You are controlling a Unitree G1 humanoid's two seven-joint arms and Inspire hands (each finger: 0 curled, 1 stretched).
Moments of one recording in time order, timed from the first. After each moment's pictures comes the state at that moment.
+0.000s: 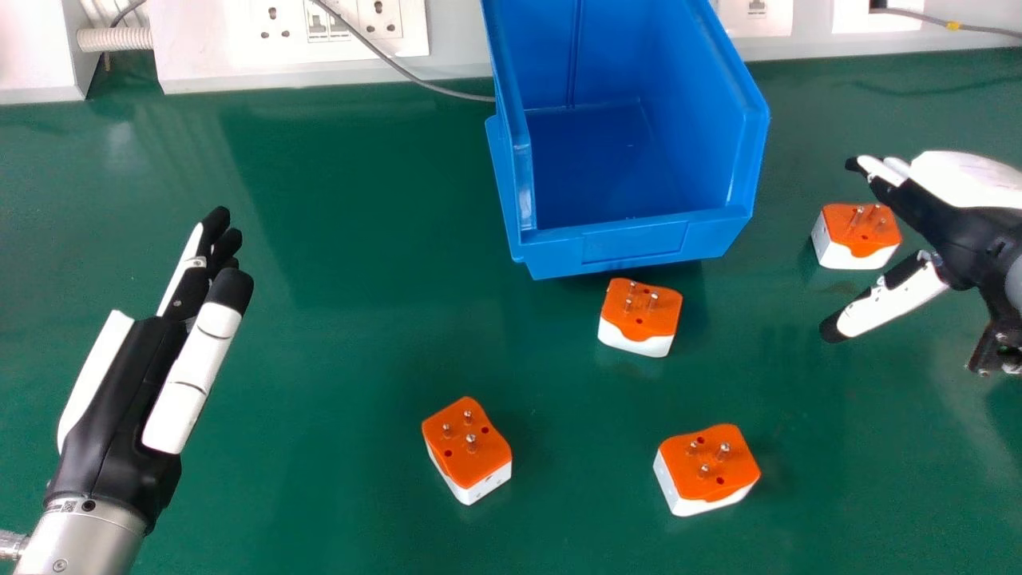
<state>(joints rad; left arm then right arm) 0.24 0.33 0.26 -0.18 -0.12 -0.14 -0.28 -0.53 -0.78 0.23 0.31 -0.63 0.18 0.42</state>
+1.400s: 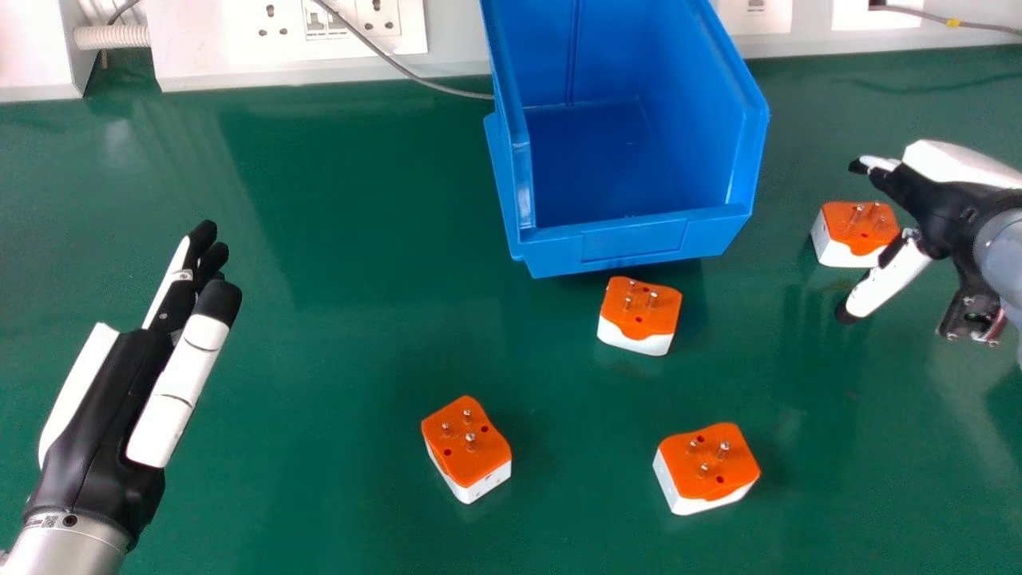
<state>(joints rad) 0.29 0.33 0.29 -0.26 -0.12 -0.10 -0.29 -0.78 -0.67 0.30 0.75 -0.63 0.13 0.34</state>
